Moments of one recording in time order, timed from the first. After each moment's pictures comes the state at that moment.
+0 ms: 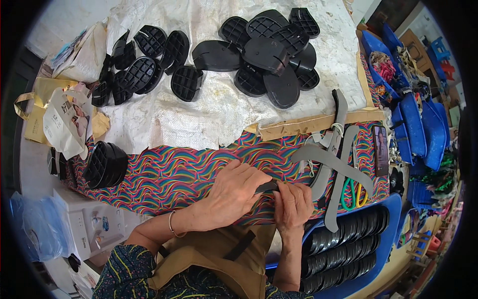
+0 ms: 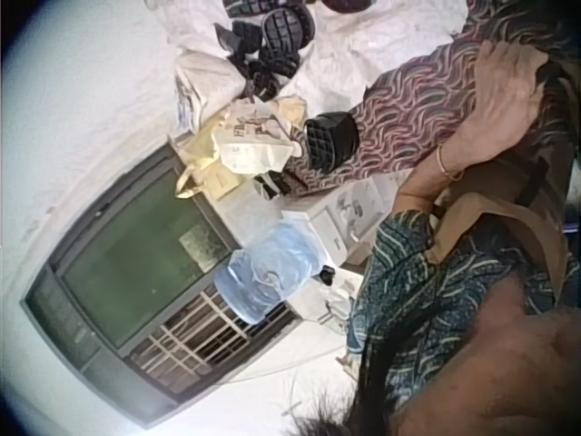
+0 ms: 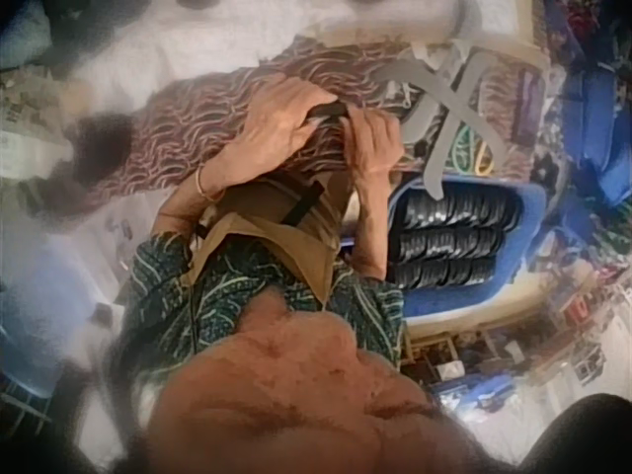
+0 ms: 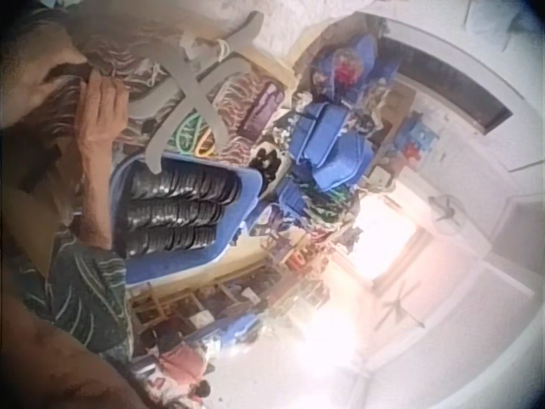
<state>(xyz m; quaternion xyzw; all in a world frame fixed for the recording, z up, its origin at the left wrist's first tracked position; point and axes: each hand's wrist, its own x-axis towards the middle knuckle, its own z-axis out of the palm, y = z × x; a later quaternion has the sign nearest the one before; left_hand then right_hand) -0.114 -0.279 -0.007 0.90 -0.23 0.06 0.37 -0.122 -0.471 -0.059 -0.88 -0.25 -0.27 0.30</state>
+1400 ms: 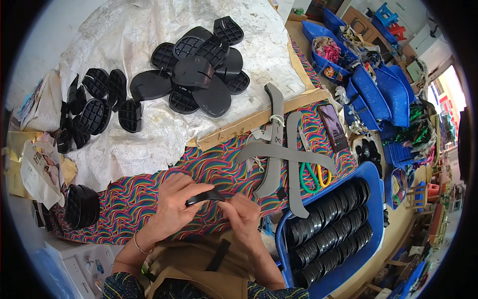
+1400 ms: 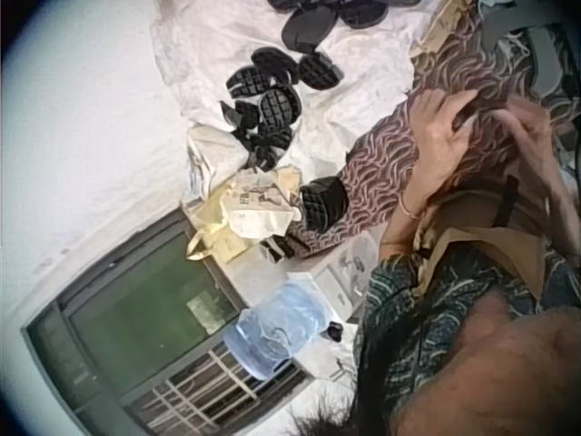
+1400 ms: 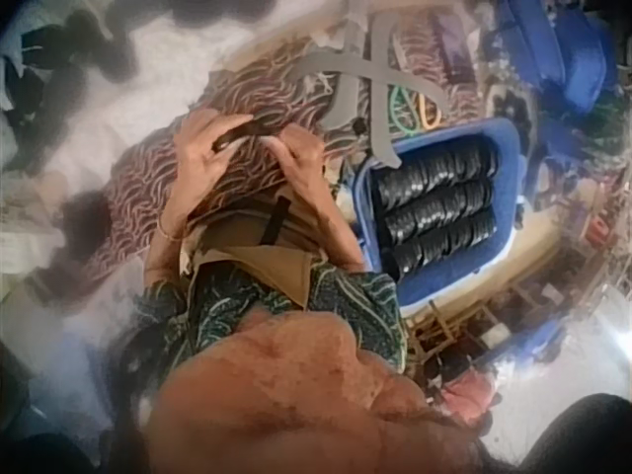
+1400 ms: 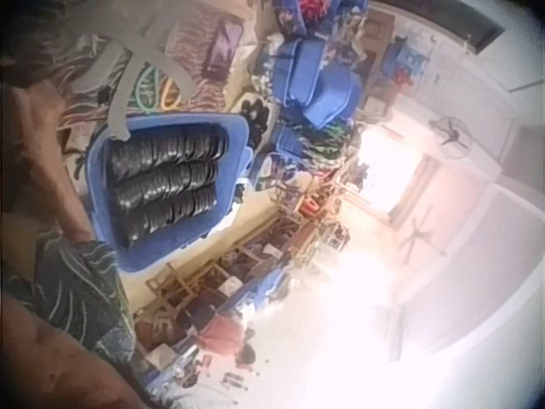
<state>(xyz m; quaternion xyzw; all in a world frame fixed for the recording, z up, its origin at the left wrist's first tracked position) -0.111 -0.267 -0.005 0.88 -0.23 0.05 0.41 -0.147 -0.460 -0.071 -0.78 -0.13 -0.13 0.60</state>
